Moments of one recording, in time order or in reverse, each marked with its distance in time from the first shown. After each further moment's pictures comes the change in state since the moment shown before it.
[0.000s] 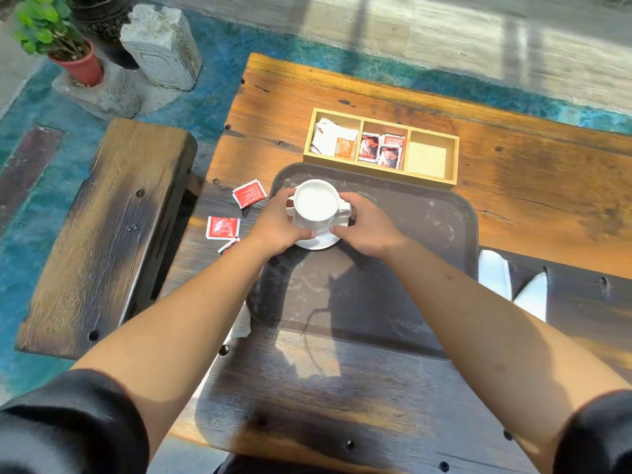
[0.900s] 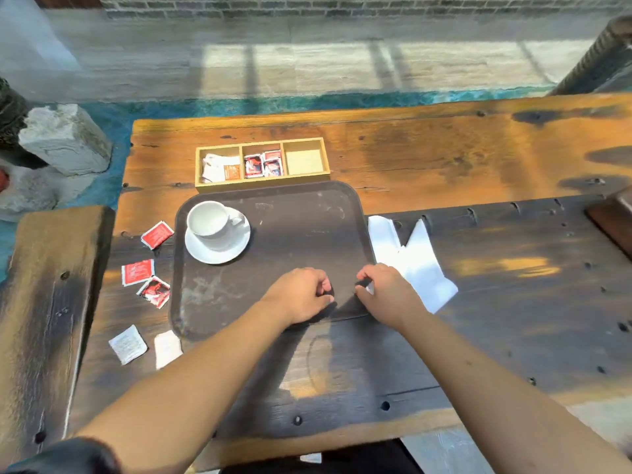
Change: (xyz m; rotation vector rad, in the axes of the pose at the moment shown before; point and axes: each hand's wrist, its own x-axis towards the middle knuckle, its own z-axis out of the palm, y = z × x) left_hand -0.139 0.094 0.158 0.629 -0.475 0.439; right_hand -0.229 0.148 -0.043 -0.172 0.317 0.199
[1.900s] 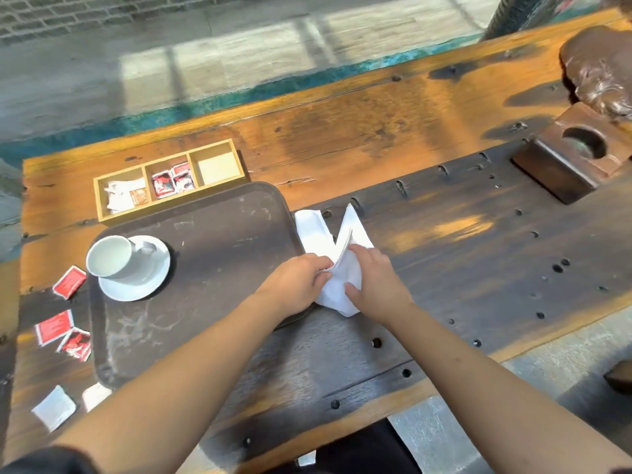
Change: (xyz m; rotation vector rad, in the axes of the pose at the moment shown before) left_hand 0.074 0.107 0.039 0.045 -0.048 0.264; right_hand -0.027 0.099 -0.044 0.096 0.117 0.118
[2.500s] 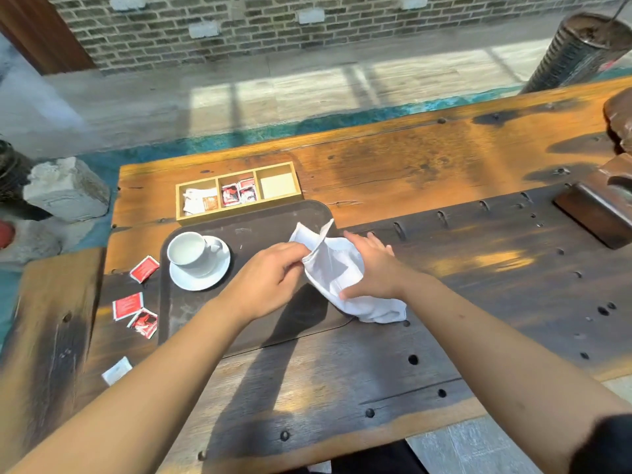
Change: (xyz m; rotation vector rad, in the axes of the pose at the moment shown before) left_hand -0.116 -0.020 -0.104 -0.027 0.335 0.152; right_hand 0.037 -0.086 -0.016 0.005 -0.315 -0.170
